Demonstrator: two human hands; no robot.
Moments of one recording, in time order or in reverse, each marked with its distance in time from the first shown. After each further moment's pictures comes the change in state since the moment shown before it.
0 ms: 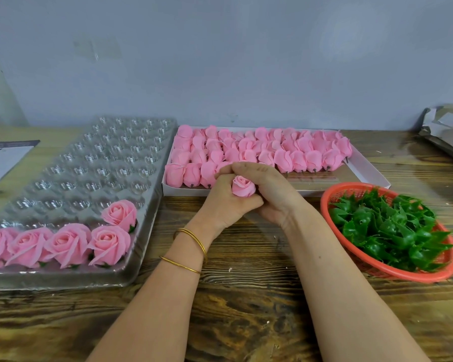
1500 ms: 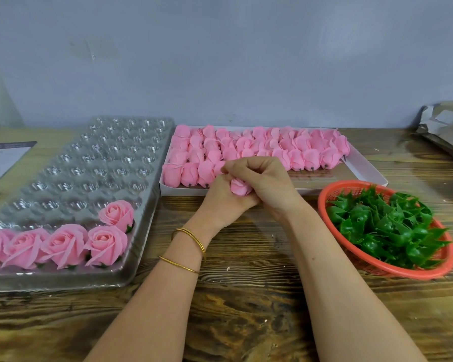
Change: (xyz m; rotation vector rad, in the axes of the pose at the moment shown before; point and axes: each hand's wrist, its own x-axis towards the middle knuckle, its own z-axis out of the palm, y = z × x) left_hand 0.002 0.003 0.002 0.103 0.004 0.034; right_hand -0.007 -0.004 0.000 -0.317 0.095 -0.326
